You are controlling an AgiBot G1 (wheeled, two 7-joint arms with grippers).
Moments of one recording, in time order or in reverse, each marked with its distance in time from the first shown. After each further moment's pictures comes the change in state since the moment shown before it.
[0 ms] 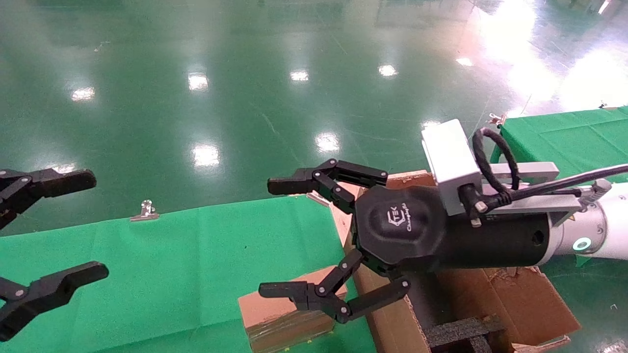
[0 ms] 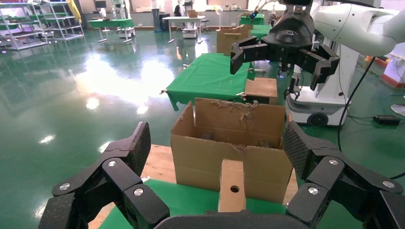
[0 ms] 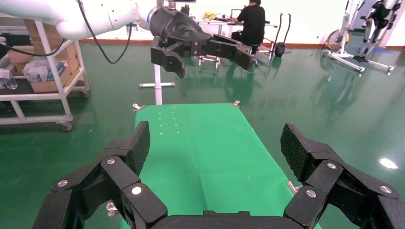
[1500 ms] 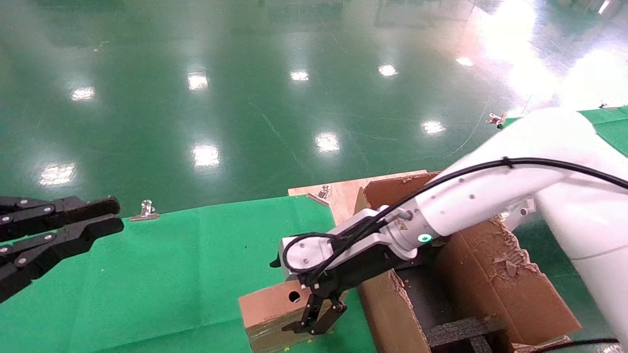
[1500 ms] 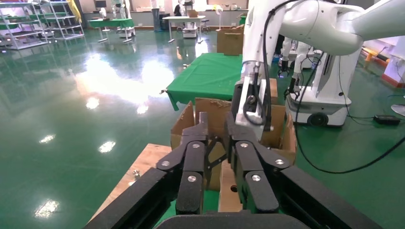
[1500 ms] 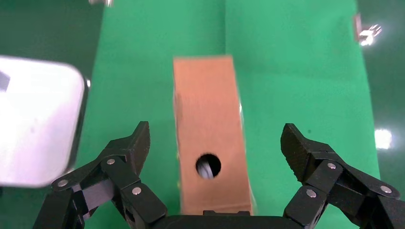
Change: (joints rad) left arm 0.000 0.000 0.000 0.000 0.000 0.000 0.000; right arm 0.383 -0.304 -0.438 -0.089 -0.810 -0.062 0.045
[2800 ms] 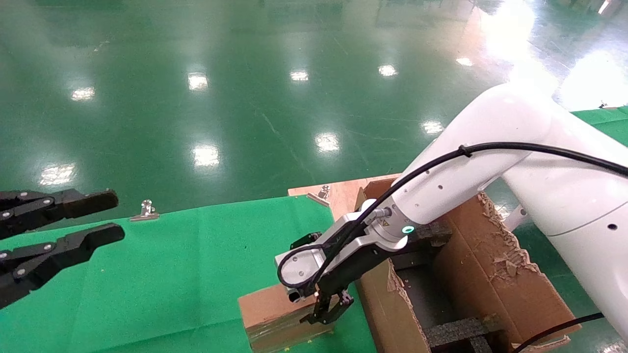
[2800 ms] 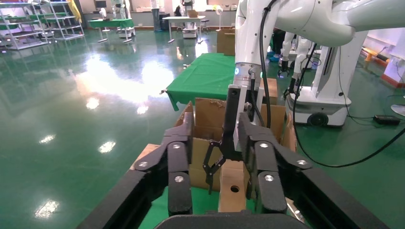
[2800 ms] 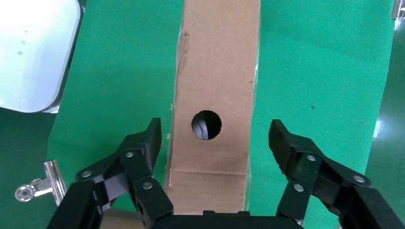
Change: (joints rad) left arm 0.000 0.000 0.000 0.000 0.000 0.000 0.000; right arm 0.131 -0.071 -0.182 -0.007 -0.122 -0.008 -0.037
